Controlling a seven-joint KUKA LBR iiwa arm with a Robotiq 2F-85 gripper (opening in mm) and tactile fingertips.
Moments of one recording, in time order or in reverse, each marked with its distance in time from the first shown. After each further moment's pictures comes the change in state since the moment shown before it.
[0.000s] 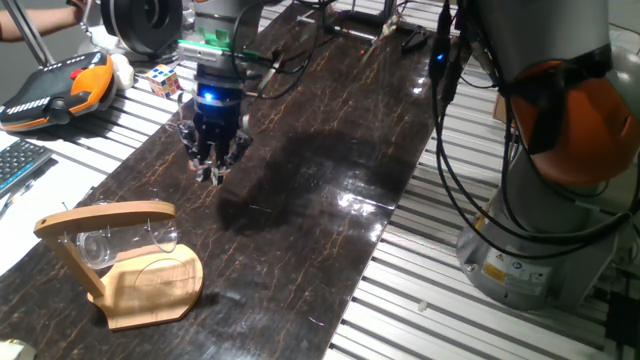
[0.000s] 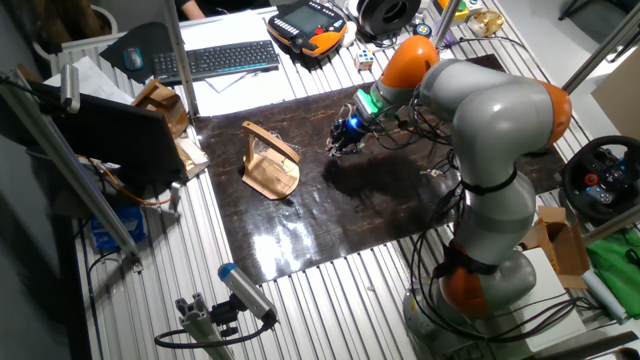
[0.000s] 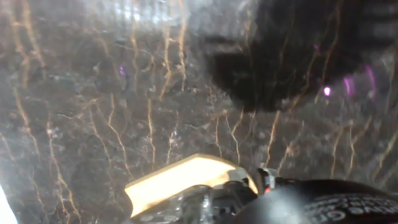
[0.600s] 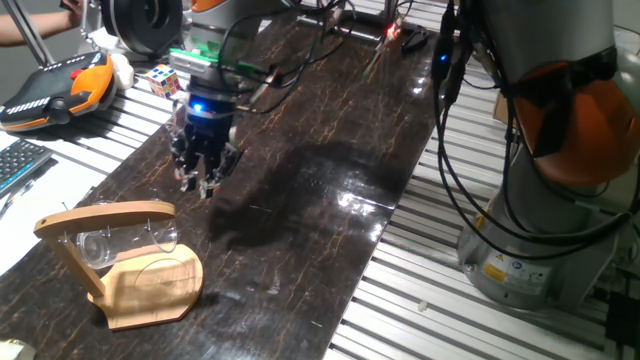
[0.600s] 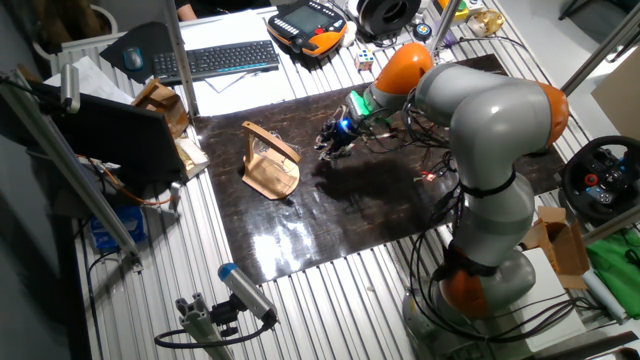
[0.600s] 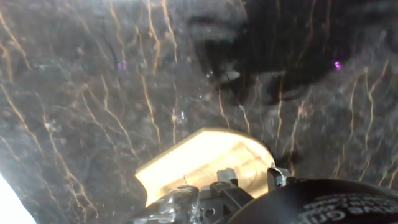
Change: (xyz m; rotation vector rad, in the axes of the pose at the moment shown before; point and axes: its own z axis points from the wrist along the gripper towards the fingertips) arm 0.035 0.005 0.020 -0.041 0.017 0.110
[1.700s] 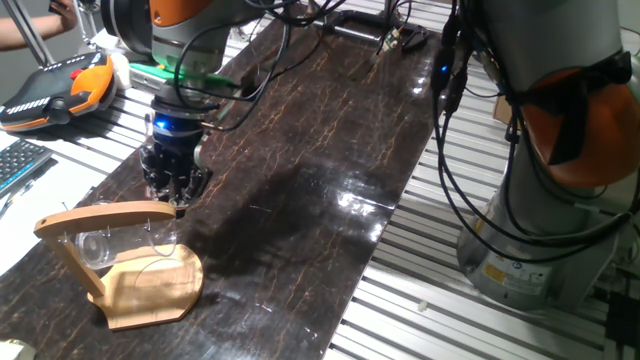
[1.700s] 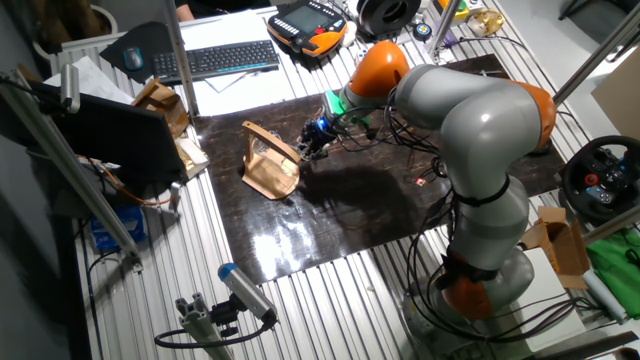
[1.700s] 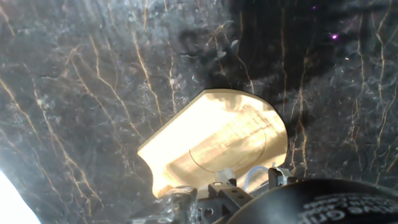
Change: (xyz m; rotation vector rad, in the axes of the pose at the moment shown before) arm 0.045 0.008 0.022 -0.015 -0.047 0.090
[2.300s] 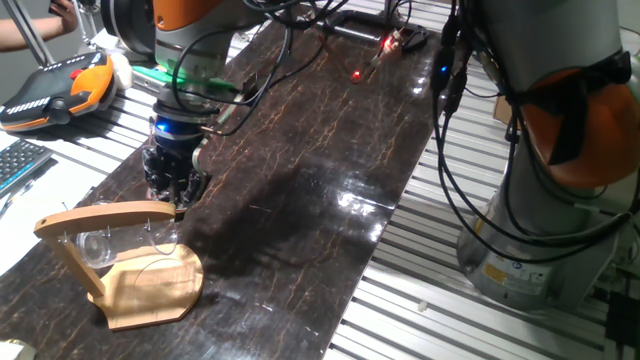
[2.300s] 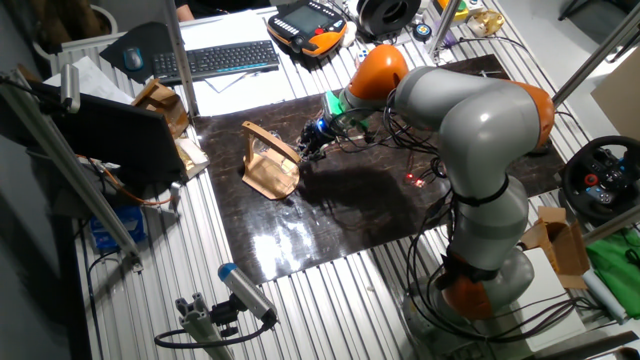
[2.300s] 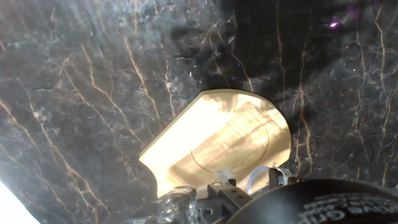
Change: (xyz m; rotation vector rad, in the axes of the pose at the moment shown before) arm -0.003 0.002 0.006 -0.027 0.016 0.074
